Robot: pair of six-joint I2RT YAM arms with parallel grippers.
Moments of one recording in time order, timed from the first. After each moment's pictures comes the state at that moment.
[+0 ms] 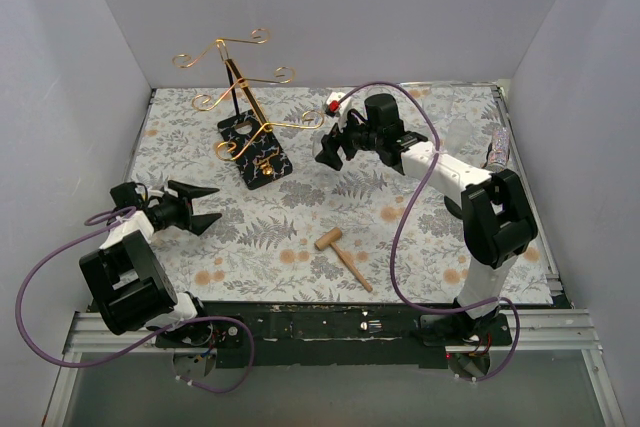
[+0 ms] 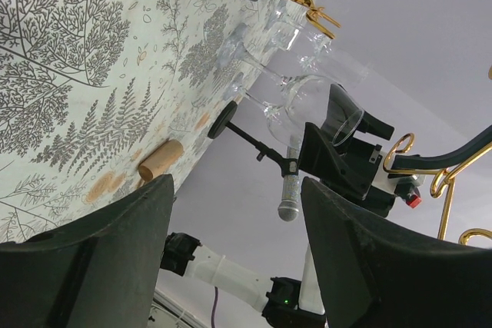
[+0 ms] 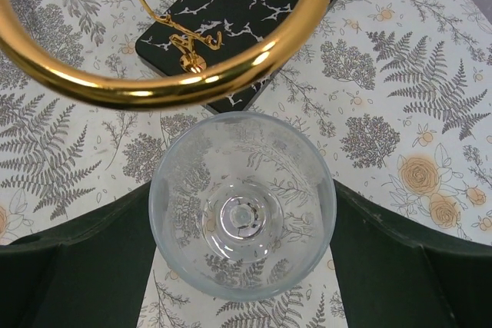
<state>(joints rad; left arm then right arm) 0.52 1.37 0.62 -0.31 1.03 -0.96 0.54 1.80 1.32 0.03 -0.57 -0.27</state>
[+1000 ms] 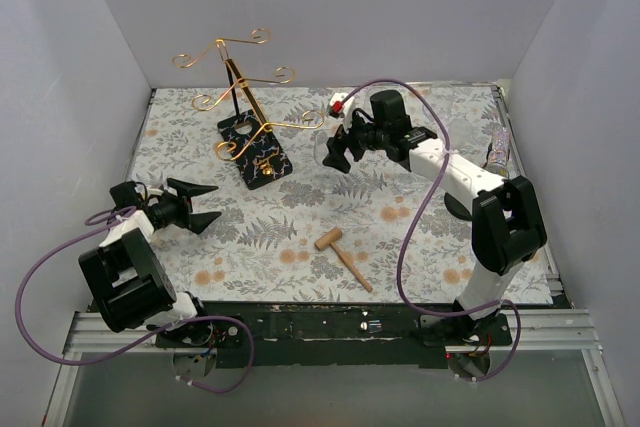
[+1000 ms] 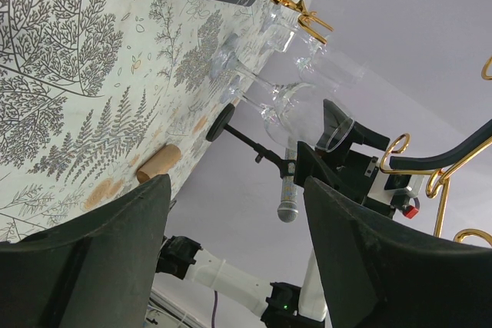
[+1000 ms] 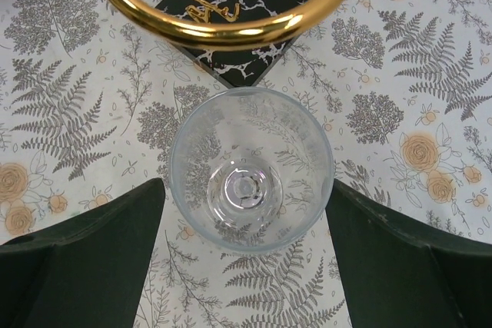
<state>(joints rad) 0.52 1.39 0.62 -0.26 1.04 -0.98 0.53 1.74 1.34 -0.14 -0.59 -0.35</state>
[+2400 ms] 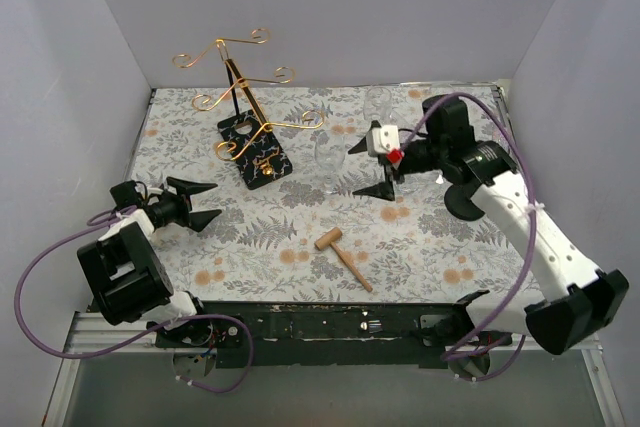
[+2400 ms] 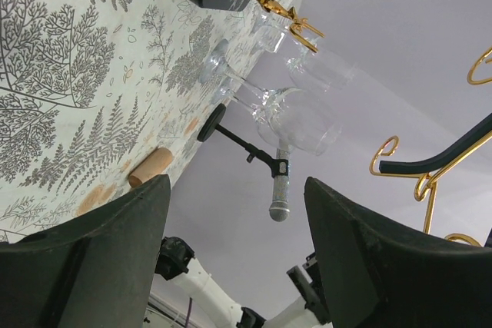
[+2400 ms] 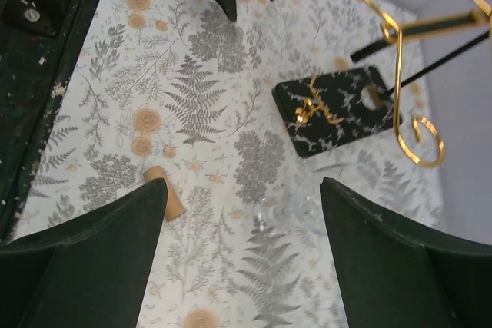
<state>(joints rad) 0.52 1.42 0.61 -0.19 1.06 -1.02 0.49 1.30 1.34 -0.64 -0.97 -0.80</state>
